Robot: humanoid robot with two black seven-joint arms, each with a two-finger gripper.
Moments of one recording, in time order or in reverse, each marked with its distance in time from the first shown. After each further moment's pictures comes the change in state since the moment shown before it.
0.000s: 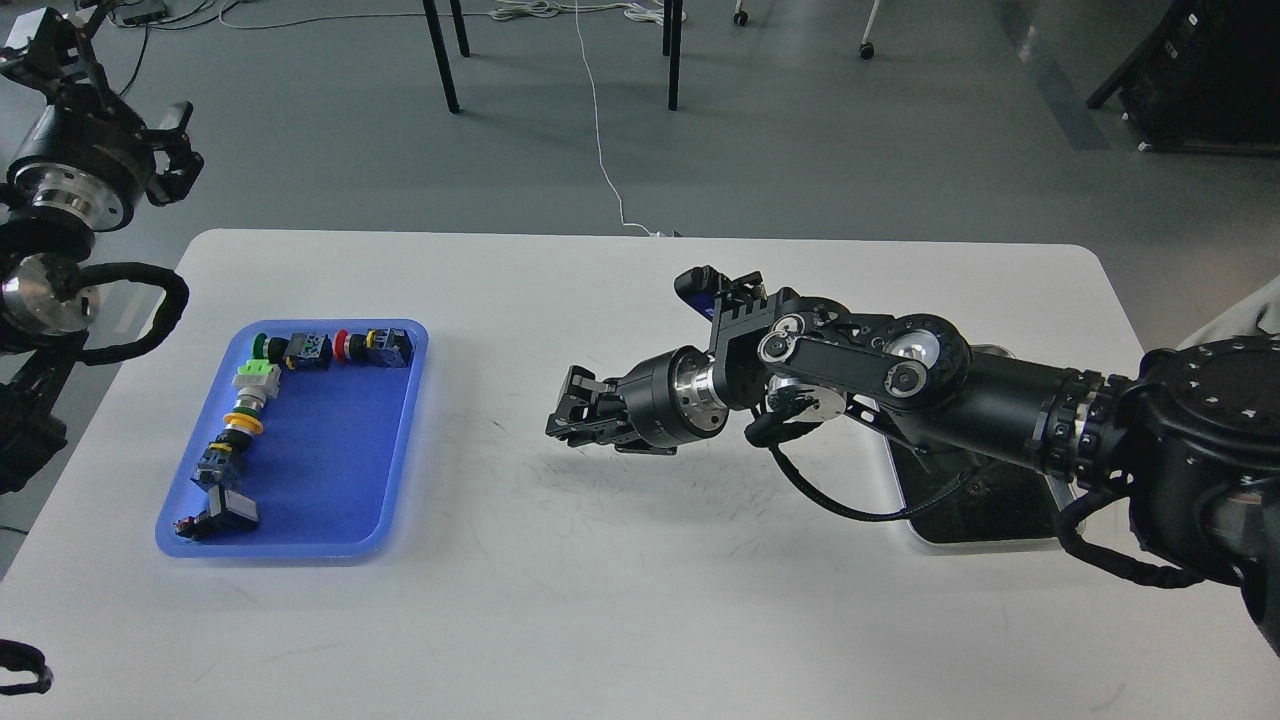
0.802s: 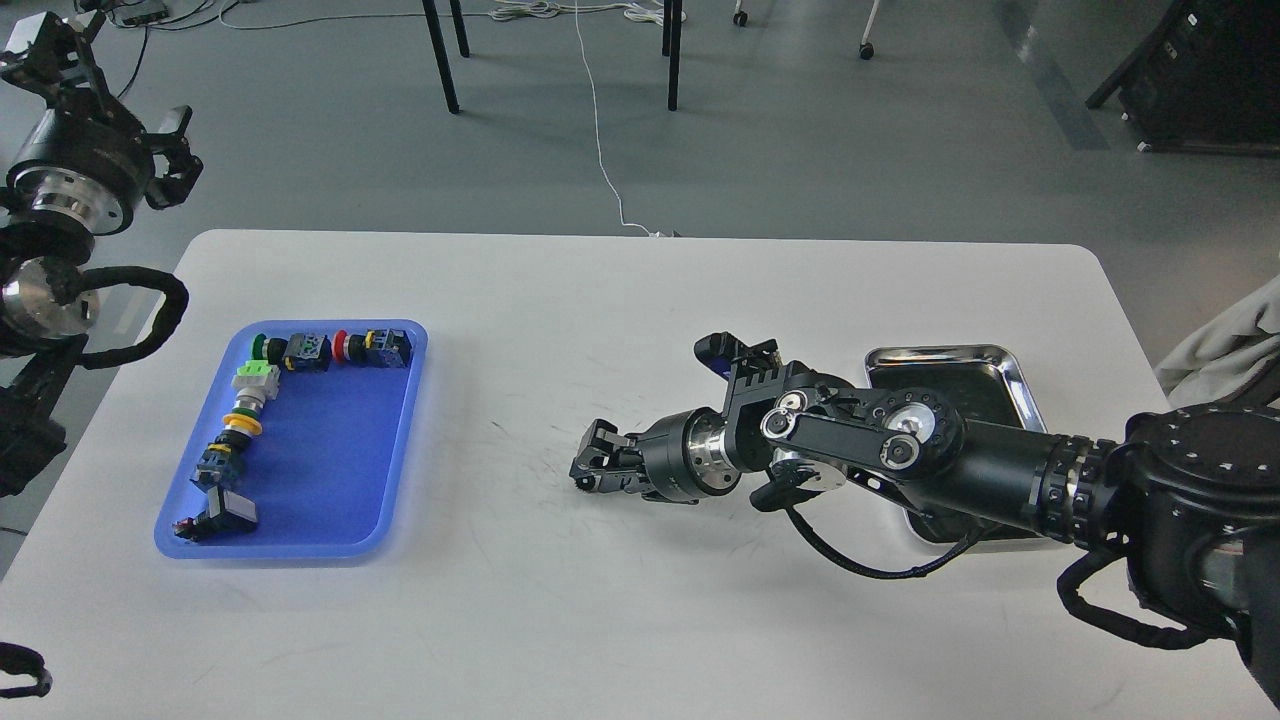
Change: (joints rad) left arm 0.006 0.000 0.005 0.000 0.000 0.001 -0.003; right arm -0.112 0.000 -0.005 0.021 -0.081 -0.125 0.000
